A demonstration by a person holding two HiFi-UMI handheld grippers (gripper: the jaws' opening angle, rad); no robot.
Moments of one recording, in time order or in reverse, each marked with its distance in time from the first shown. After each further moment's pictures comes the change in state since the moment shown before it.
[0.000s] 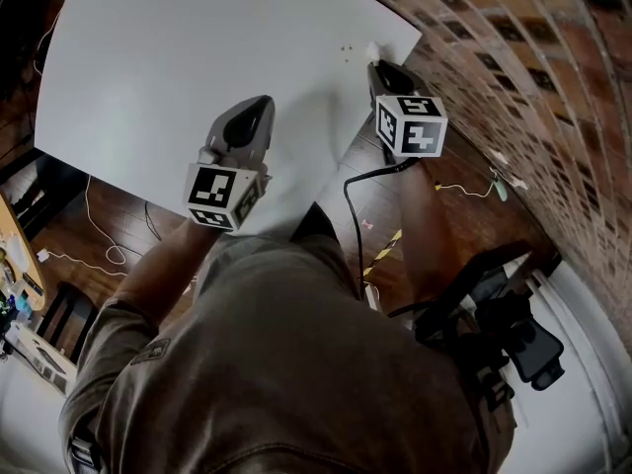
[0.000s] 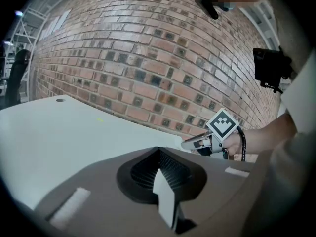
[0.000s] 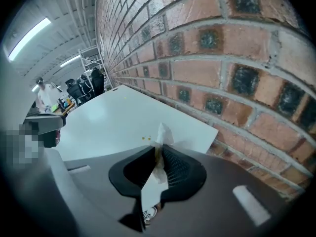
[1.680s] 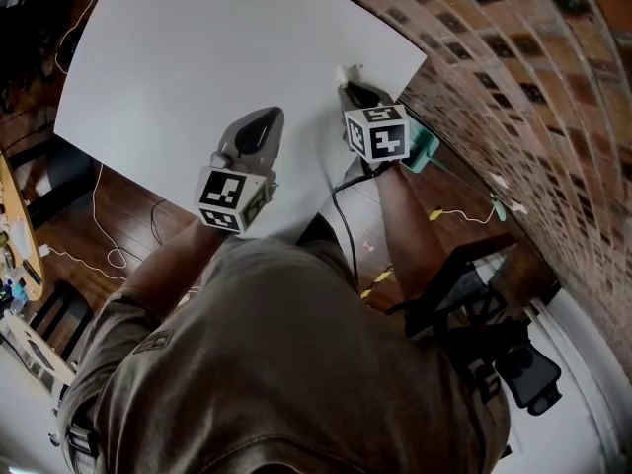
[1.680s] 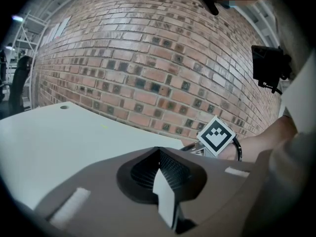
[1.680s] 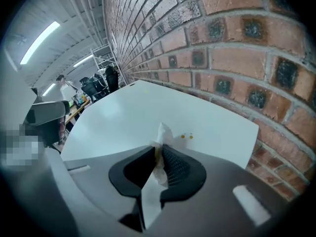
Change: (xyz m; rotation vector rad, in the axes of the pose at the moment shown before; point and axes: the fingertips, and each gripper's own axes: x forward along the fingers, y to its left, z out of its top) left arm -0.021 -0.002 0.013 0.019 -0.027 0.023; right arm 0.025 0.073 -0.011 -0.055 0.050 0.138
